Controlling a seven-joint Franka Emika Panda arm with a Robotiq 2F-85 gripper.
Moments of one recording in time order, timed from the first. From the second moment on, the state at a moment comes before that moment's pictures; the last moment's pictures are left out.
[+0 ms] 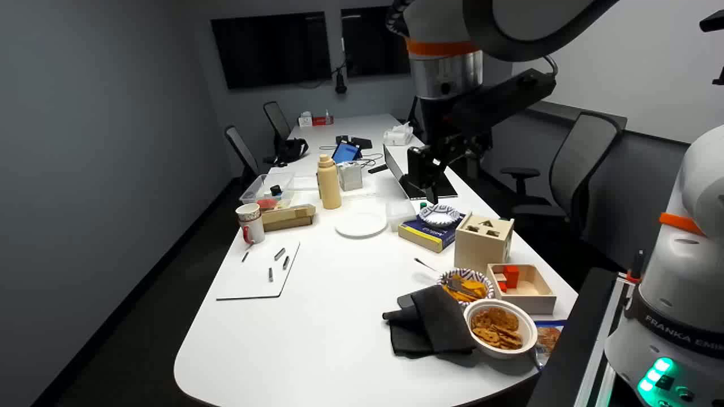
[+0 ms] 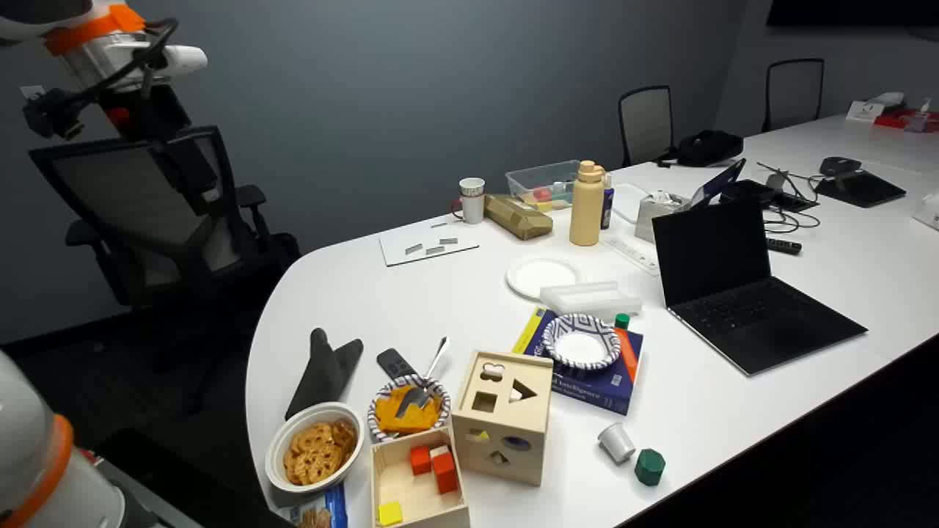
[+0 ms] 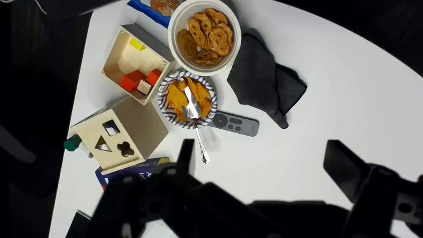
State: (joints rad) arm 0.04 -0.71 0.46 -2.60 0.04 1.90 0.64
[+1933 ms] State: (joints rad) arm 0.10 0.02 0.10 -2.75 0.23 2.64 -0.23
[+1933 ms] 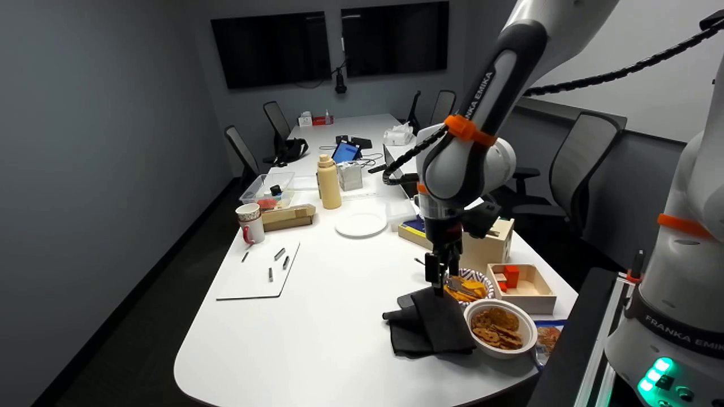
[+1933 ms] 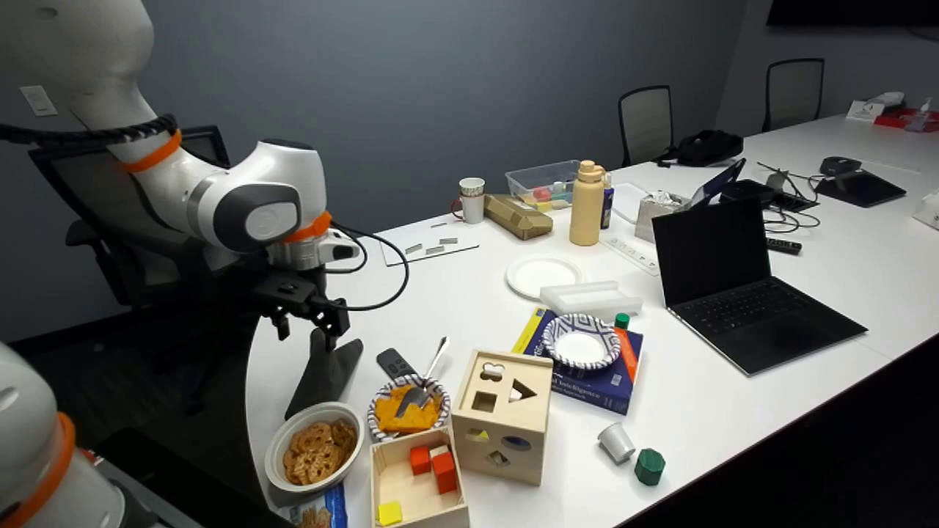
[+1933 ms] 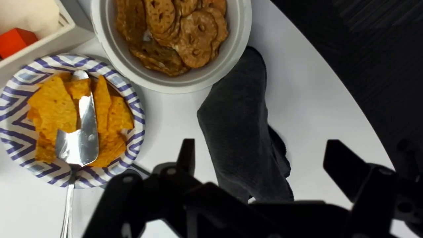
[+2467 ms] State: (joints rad) arm 0.00 0.24 0.18 -2.67 0.44 2.73 -0.55
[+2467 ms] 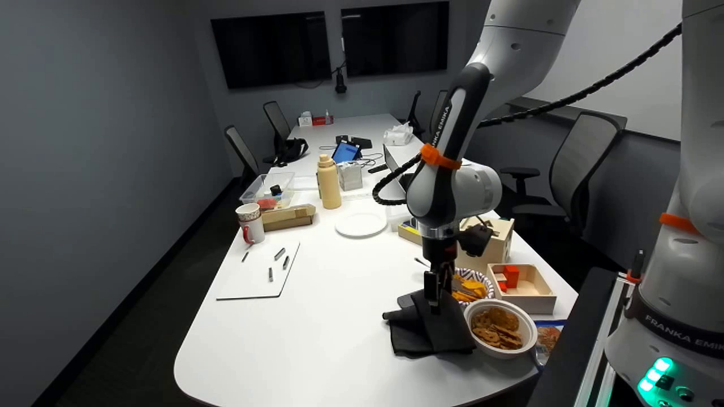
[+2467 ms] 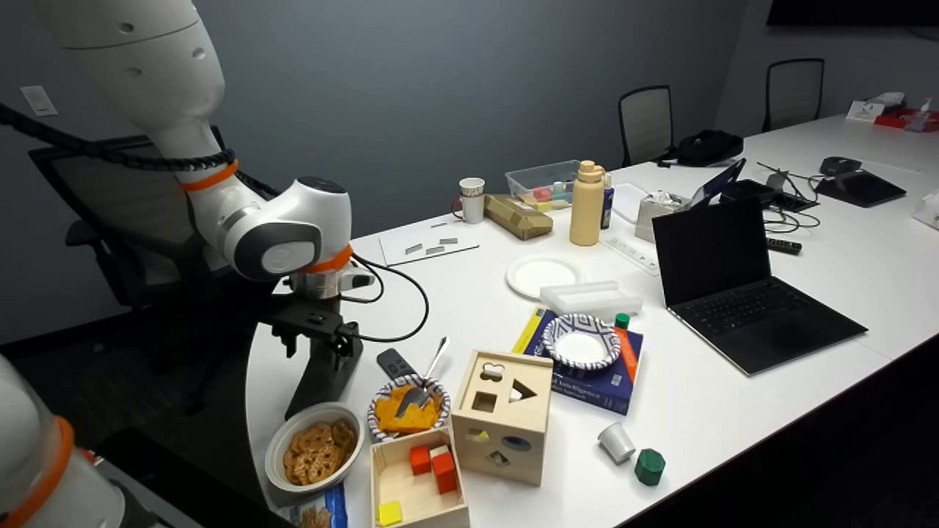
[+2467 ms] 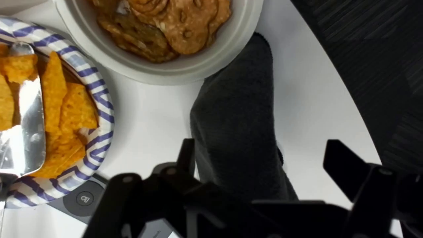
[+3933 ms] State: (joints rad) arm -0.12 0.39 0.30 -2.51 0.37 2.68 -0.58
